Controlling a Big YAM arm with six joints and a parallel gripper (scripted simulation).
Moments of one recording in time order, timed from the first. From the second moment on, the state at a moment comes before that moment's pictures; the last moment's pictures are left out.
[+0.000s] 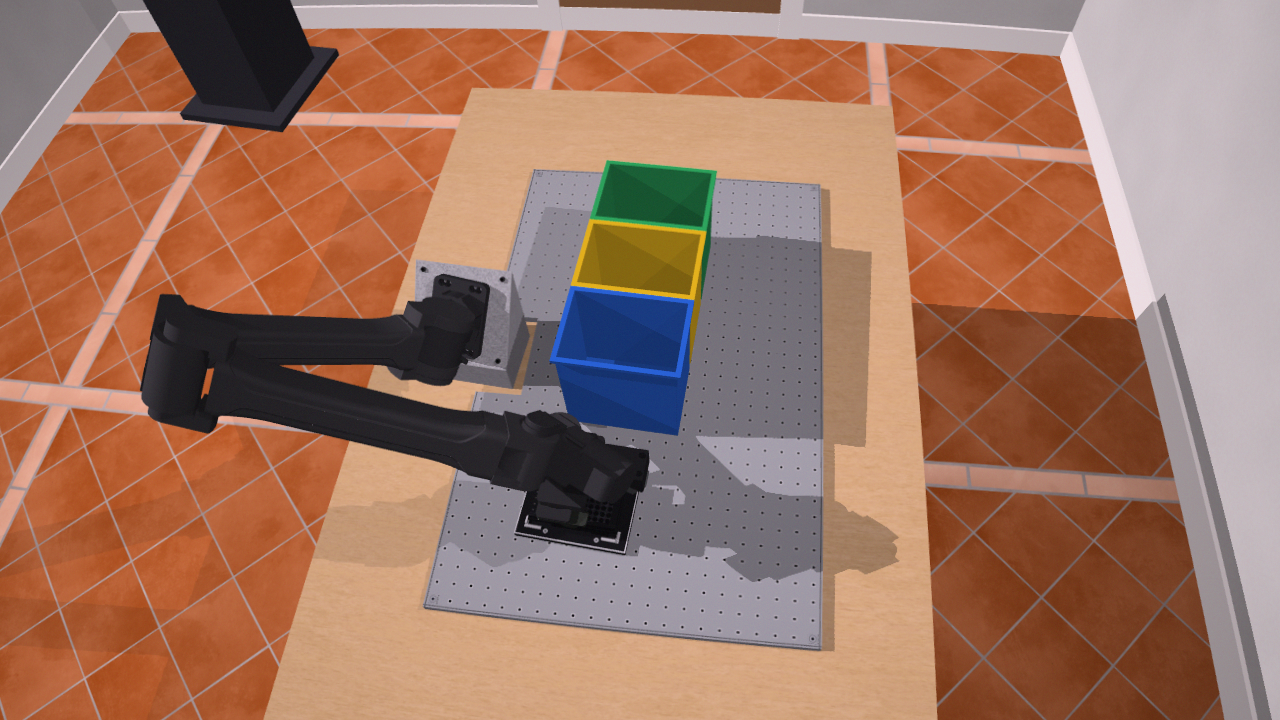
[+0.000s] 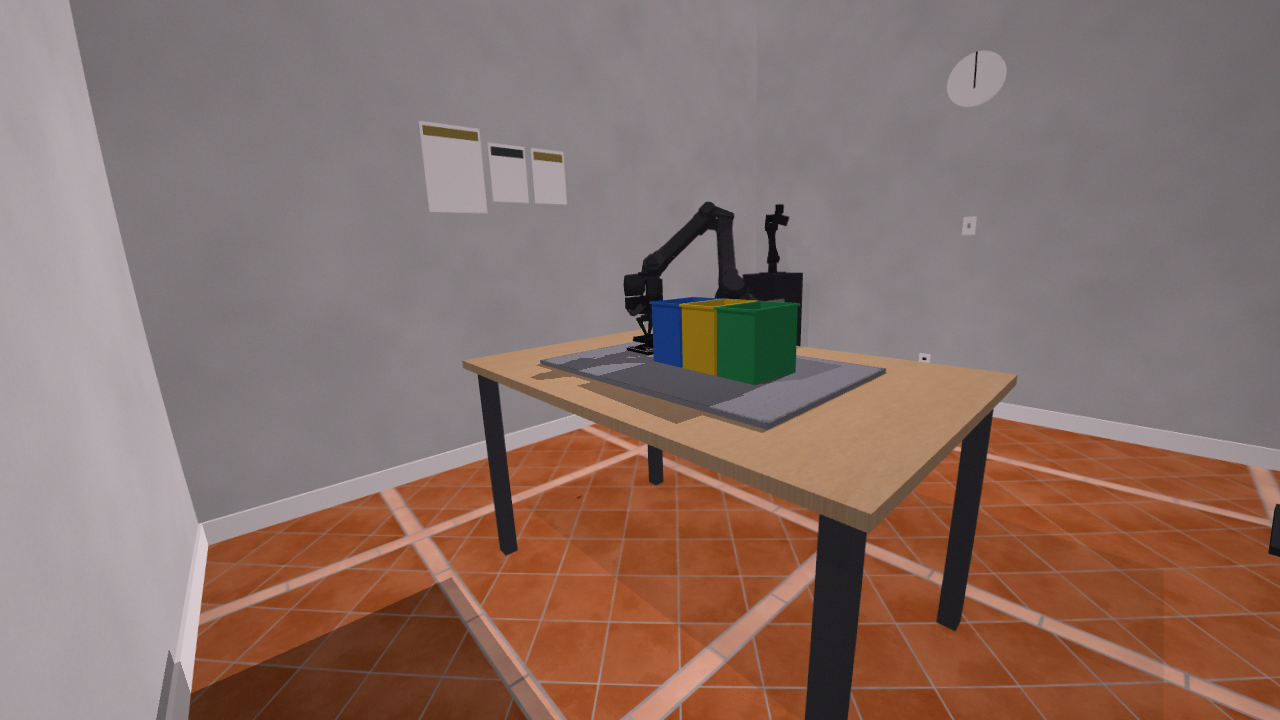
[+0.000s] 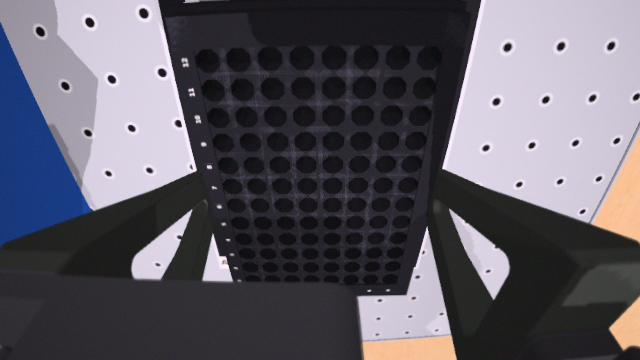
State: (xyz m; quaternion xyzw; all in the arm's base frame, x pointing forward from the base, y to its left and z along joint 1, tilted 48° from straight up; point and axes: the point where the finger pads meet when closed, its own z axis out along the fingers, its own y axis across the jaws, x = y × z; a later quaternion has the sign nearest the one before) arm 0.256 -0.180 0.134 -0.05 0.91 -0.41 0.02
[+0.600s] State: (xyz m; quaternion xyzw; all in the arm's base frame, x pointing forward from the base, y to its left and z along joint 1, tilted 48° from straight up) arm 0.253 -0.160 0.151 -0.05 0.91 -0.40 0.02
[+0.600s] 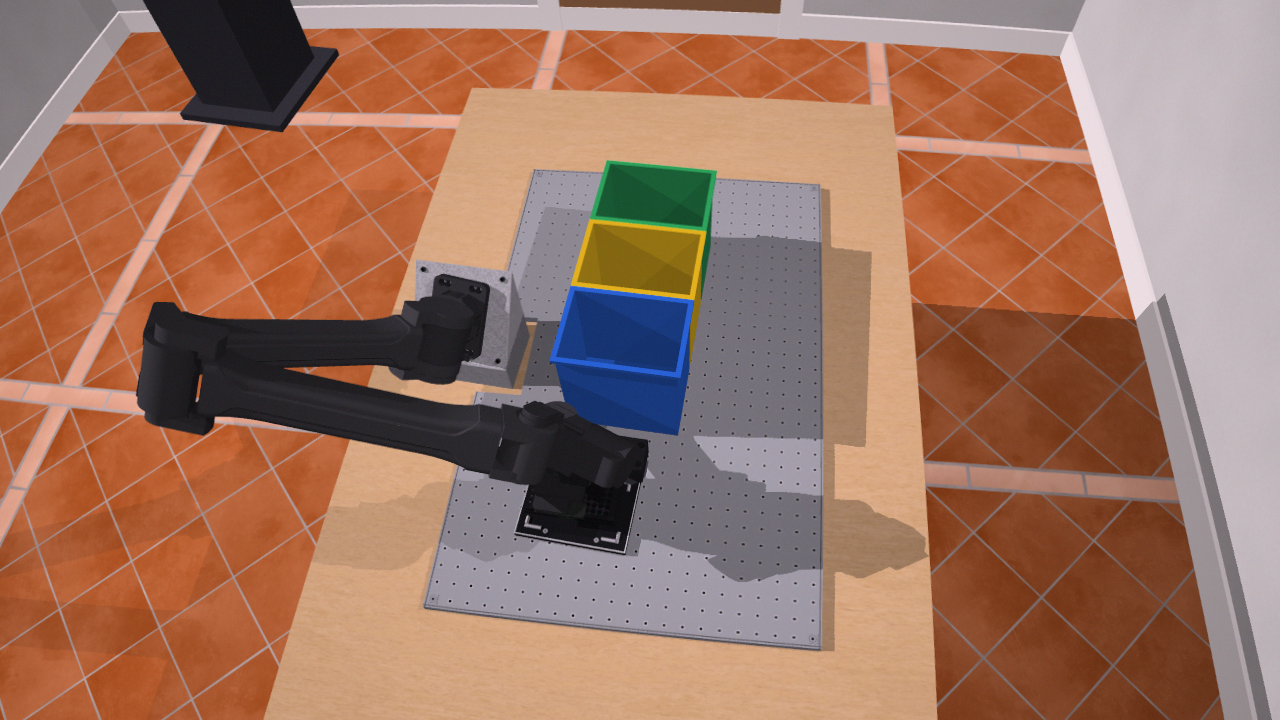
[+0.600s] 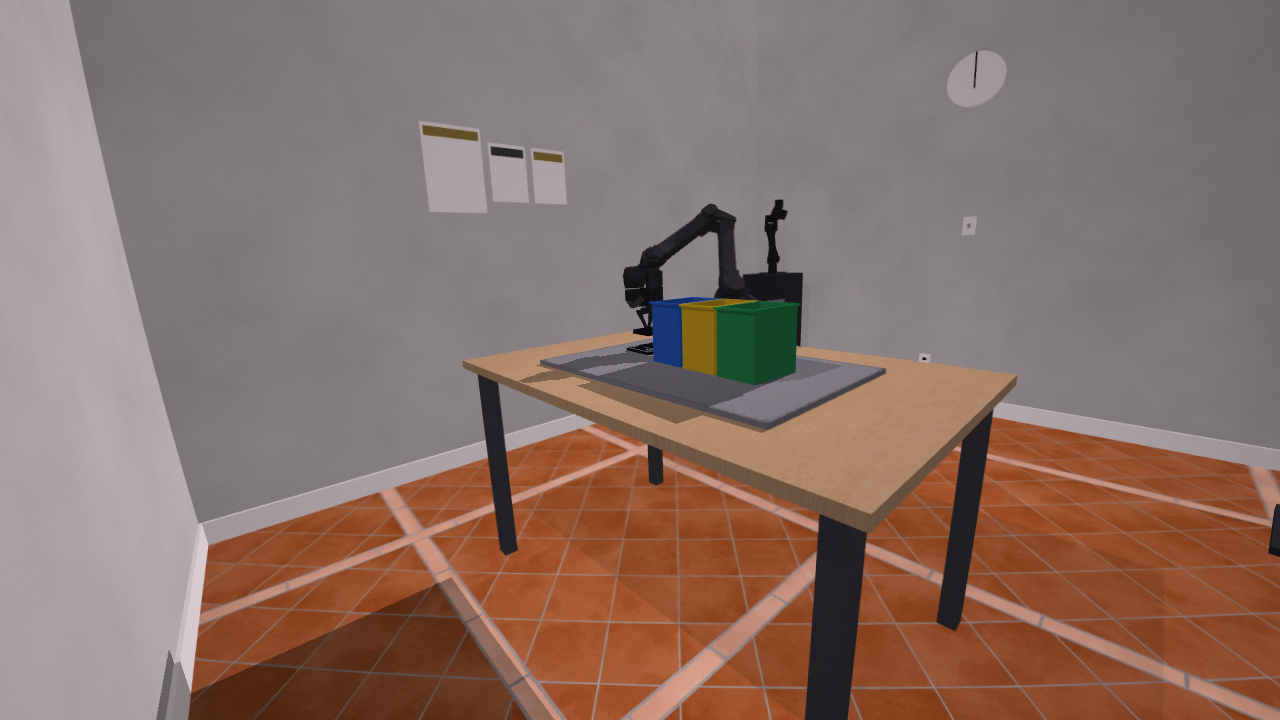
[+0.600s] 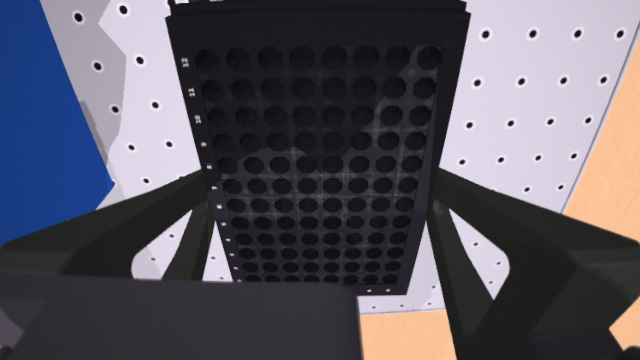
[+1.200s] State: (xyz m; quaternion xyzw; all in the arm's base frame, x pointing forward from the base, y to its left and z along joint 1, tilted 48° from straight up) arm 0.252 -0.140 0.169 -0.05 0.91 -0.40 0.02
